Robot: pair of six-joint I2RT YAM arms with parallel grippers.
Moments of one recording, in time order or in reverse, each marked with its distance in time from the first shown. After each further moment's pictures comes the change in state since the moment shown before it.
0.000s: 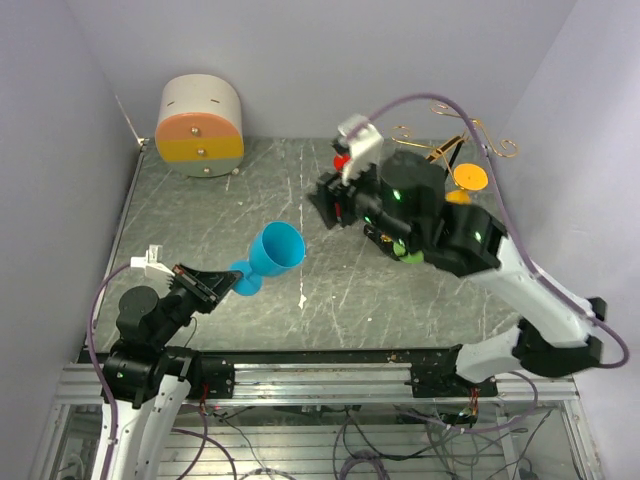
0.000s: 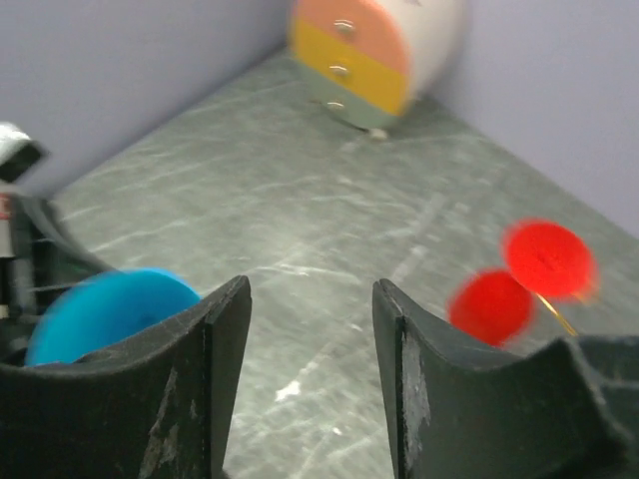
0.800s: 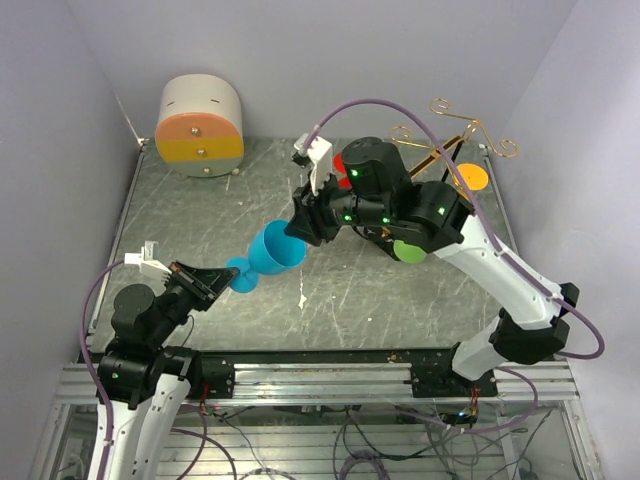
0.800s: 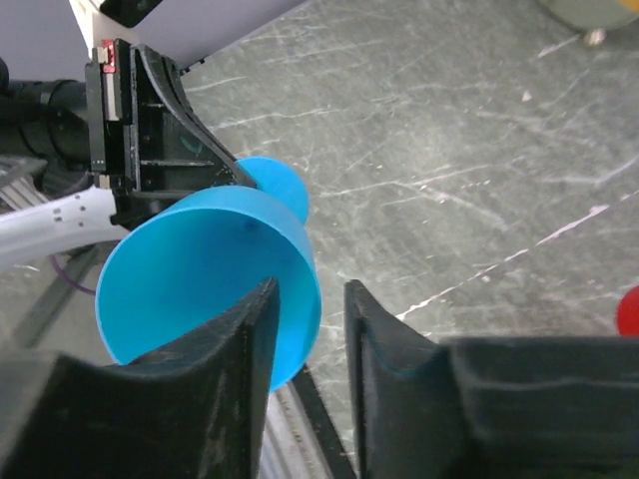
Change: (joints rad) left arm 0.000 0.034 0.061 -0.025 -0.025 0.071; right arm -0.129 0.195 0.171 -0.231 -0.616 0.083
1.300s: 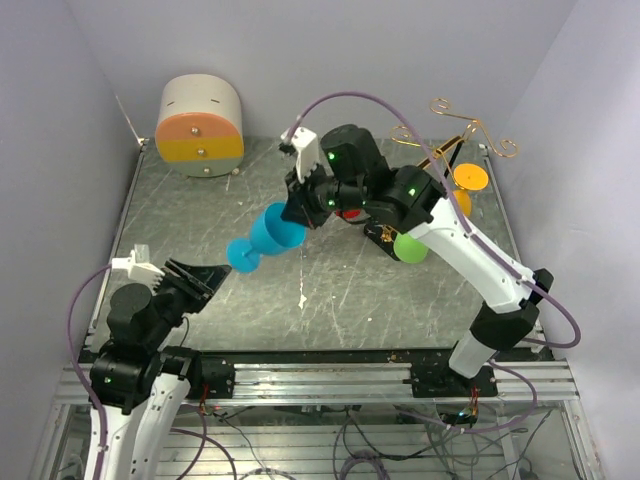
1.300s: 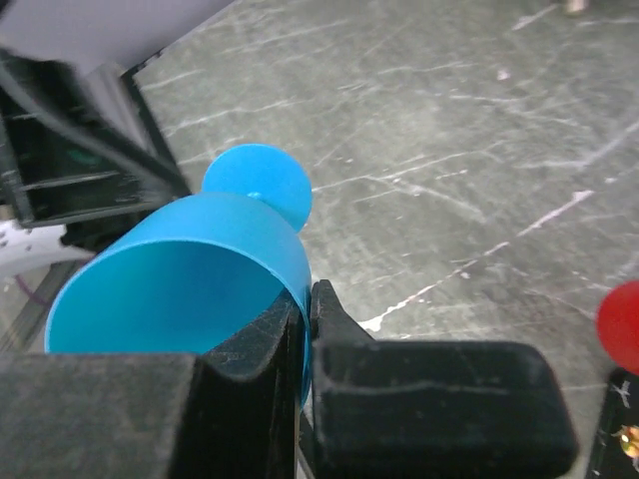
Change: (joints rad) left arm 0.001 0.014 0.050 -0.106 -0.095 0.043; right arm -0.050 0.136 0.068 -0.025 -0.039 -0.018
